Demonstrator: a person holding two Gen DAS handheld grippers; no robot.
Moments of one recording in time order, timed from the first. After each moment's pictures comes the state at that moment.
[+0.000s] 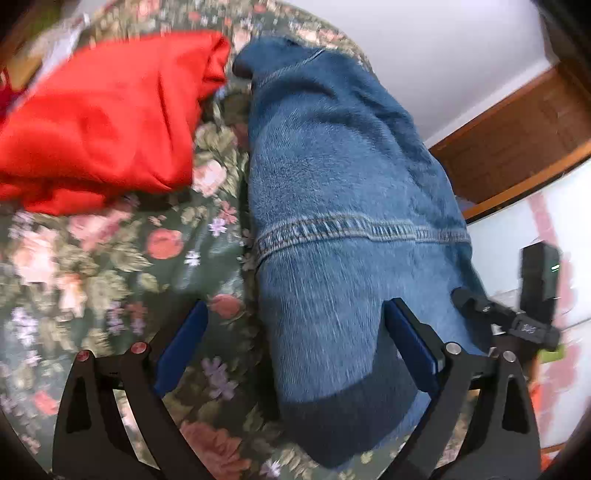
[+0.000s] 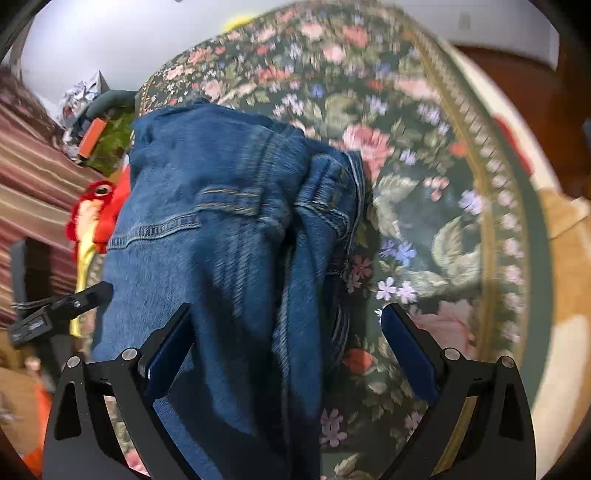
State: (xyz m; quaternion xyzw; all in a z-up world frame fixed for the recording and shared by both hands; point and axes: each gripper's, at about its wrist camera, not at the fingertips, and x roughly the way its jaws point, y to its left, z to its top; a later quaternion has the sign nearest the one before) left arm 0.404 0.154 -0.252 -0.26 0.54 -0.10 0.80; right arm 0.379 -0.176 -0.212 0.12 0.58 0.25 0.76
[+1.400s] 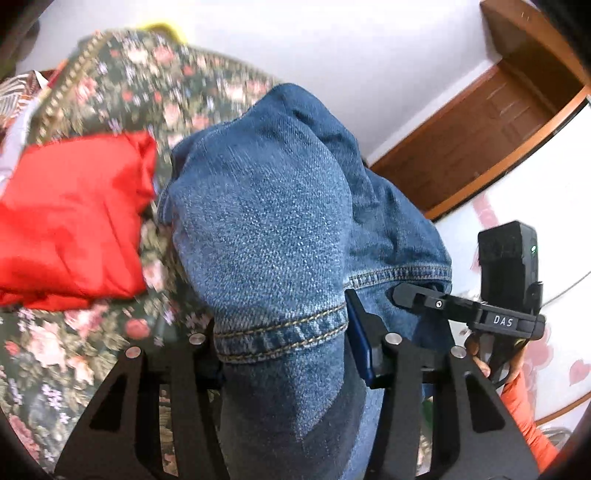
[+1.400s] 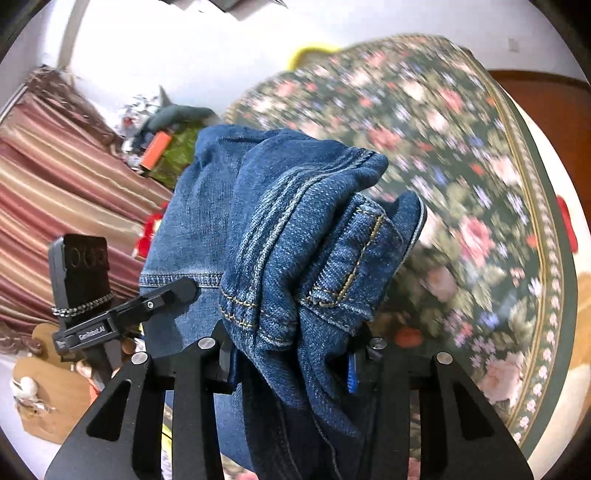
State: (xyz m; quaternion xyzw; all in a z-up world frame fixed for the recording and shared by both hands) left arm 0.398 0.148 -0.123 -0.26 0.45 -0.19 0.83; right arm 0.382 -0.094 -0.100 0.15 0.50 0.34 0.78
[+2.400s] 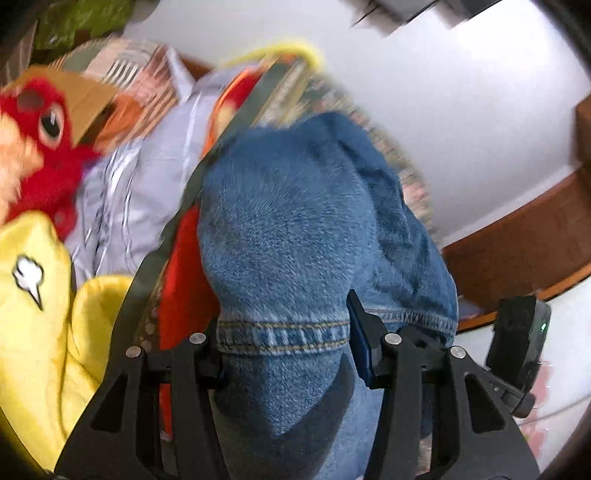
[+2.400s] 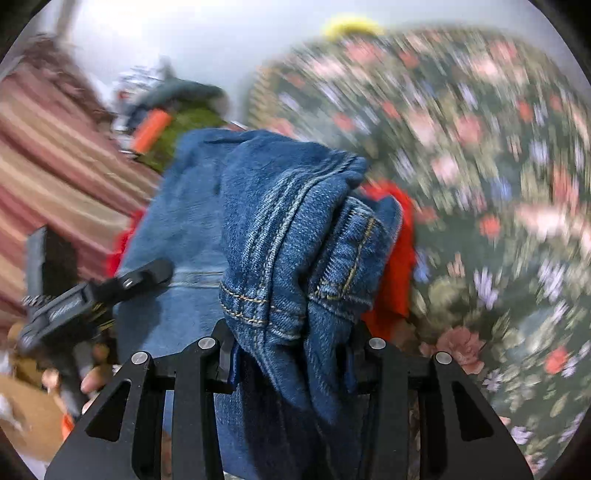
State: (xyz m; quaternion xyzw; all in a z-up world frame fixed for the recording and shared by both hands) left arm 0.471 0.406 -0.215 -0.33 0.46 0.00 0.82; right arm 0.482 0.136 -0.200 0.11 0.53 0.33 0.78
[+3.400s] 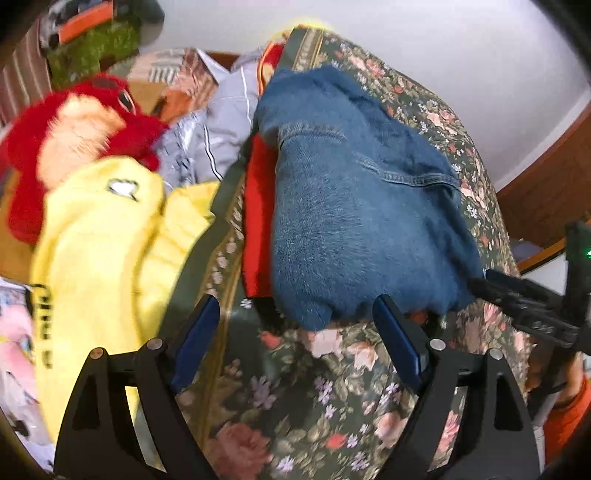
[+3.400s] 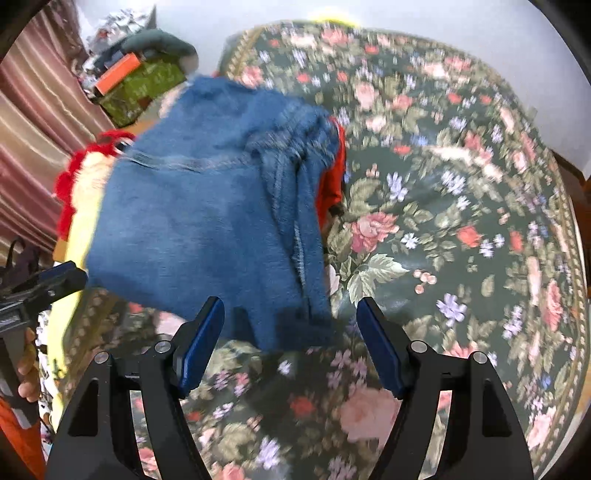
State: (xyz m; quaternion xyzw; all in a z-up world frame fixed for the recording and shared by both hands) left arm 0.335 0.357 -0.196 -0.20 0.50 0.06 0.84; right arm 0.380 0.100 -0.180 -0.05 0.51 0.26 0.82
